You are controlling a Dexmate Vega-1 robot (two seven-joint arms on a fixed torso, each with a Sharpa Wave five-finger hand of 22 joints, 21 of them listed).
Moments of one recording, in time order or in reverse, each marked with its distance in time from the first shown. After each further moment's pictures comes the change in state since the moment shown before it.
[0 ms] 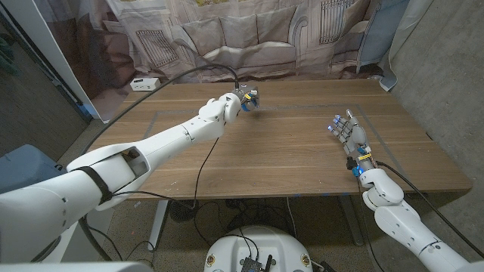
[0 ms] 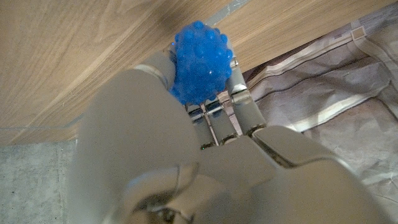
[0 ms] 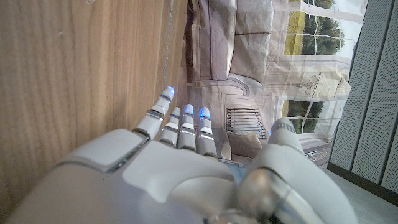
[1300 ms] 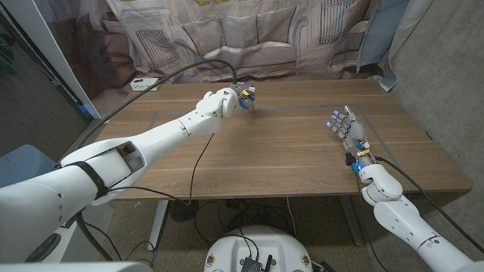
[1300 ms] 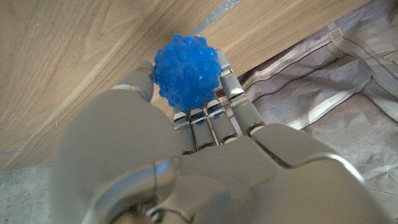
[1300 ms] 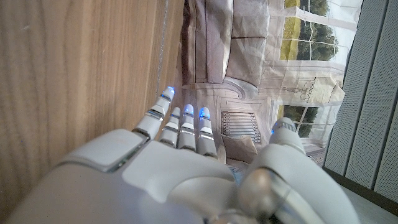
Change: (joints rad) left arm -0.035 0.027 0.017 -0.025 0.058 0.029 -0.118; left_hand -0.276 -0.016 -0.094 0.079 -0.054 -0.198 0.006 -0.133 -0.037 -0.150 0.026 -0.038 -0.075 -0.137 0.037 -0.021 -0.039 -0.164 0.086 -0.092 -0.009; right arm 0.024 -0.009 -0.008 -0.005 -0.015 -0.011 -0.001; right_hand 0.008 -0.008 -0.004 -0.004 0.000 0.000 0.000 -0.004 0.000 0.000 0.000 -0.004 0.000 0.000 0.000 -0.003 0.000 0.000 0.000 0.000 0.000
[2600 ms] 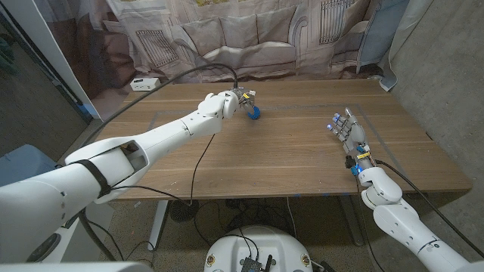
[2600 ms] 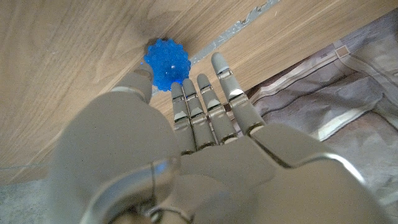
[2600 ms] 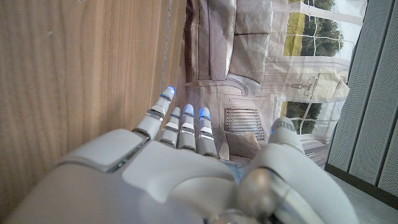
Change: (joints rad) left arm -0.009 -0.023 0.016 0.060 -0.019 -0.022 -0.034; left_hand -0.029 0.003 0.000 0.000 0.000 -0.006 0.007 0.000 -0.009 -0.022 0.001 0.005 -0.019 -0.014 0.003 0.005 0.000 -0.021 0.021 -0.023 0.000; right arm -0.020 0.009 0.002 -0.007 -0.001 0.006 -0.022; right_hand 0.005 0.006 0.000 0.000 0.000 0.000 0.000 0.000 0.000 0.000 0.000 0.000 0.000 0.000 0.000 0.001 0.000 0.000 0.000 0.000 0.000
